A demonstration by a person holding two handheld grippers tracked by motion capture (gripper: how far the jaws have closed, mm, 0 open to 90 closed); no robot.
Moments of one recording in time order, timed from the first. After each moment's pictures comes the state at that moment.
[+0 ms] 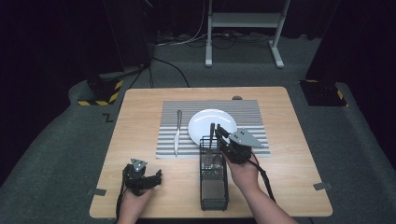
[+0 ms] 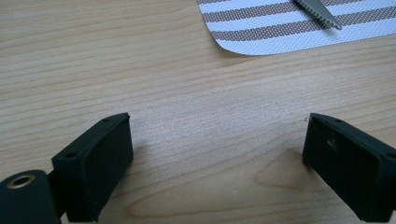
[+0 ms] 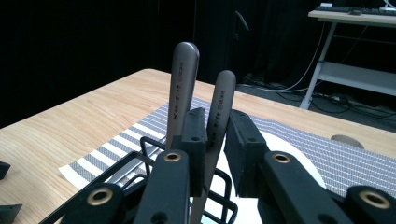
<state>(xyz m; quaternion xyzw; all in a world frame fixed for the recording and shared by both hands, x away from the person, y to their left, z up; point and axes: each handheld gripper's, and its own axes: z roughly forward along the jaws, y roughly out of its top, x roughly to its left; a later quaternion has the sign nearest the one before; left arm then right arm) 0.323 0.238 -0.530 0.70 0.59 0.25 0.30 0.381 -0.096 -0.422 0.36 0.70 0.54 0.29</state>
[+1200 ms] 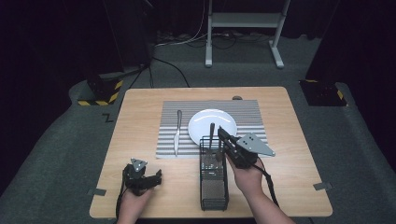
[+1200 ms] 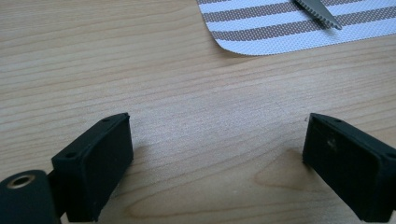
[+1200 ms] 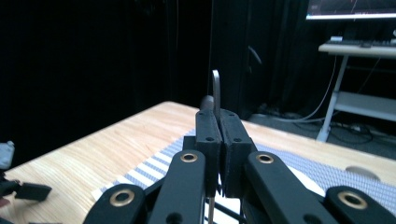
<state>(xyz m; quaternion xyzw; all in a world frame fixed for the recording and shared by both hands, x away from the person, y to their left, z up) 0.323 0.238 -0.530 0.70 0.59 0.25 0.30 0.358 -0.109 -0.405 0.33 0.67 0.60 0.29</state>
